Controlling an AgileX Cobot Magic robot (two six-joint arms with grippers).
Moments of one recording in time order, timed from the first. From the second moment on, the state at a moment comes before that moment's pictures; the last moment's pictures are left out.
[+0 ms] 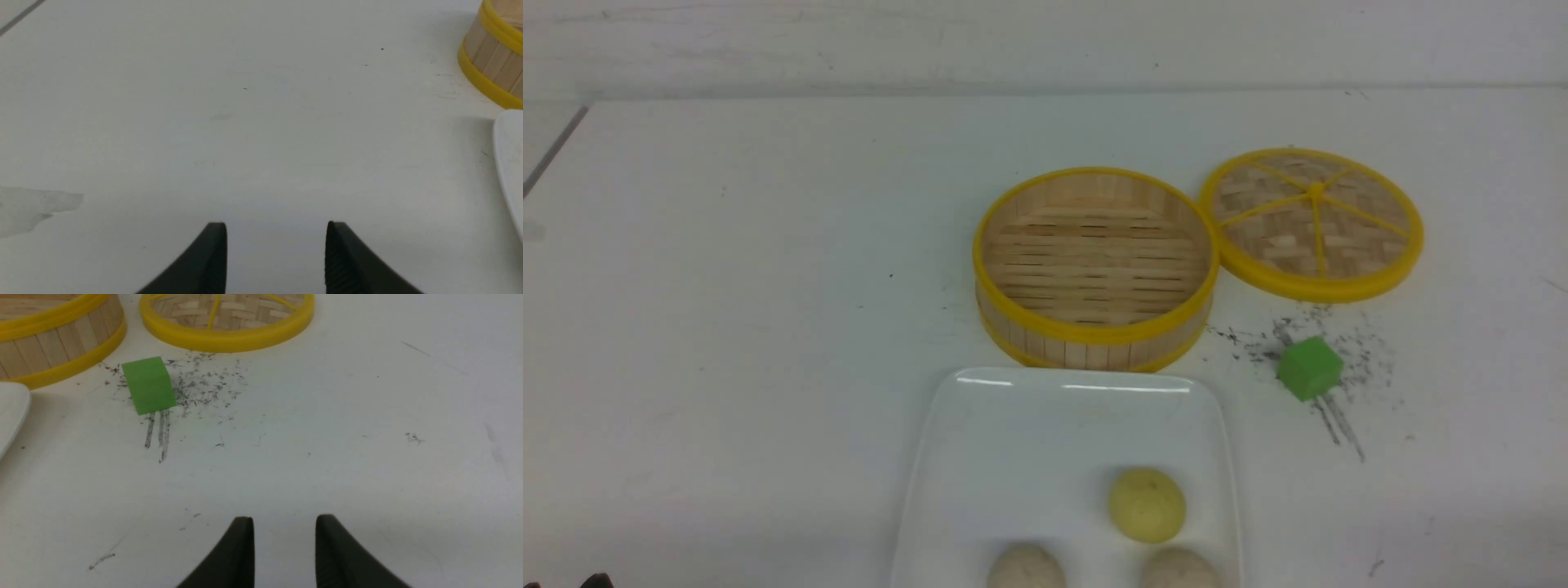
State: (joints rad) right arm -0.07 -0.01 0.02 0.22 0.42 -0.19; left arm -0.03 -0.01 0.02 0.10 0.39 -0.18
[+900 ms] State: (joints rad) right arm -0.07 -0.01 0.02 0.22 0.42 -0.19; left arm -0.03 -0.01 0.02 0.10 0.39 -0.18
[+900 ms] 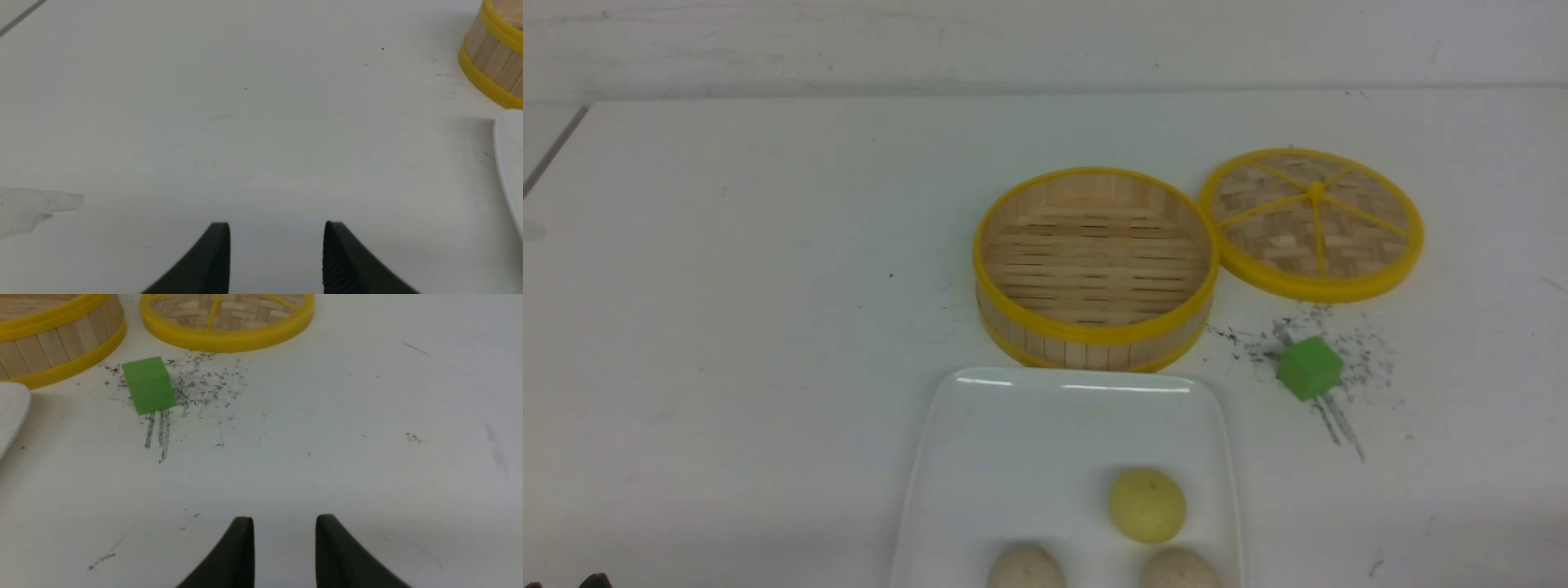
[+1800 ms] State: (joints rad) right arm -0.07 -0.01 0.02 0.12 0.42 -0.14; left arm -0.03 -0.01 0.02 0.10 0.39 -0.18
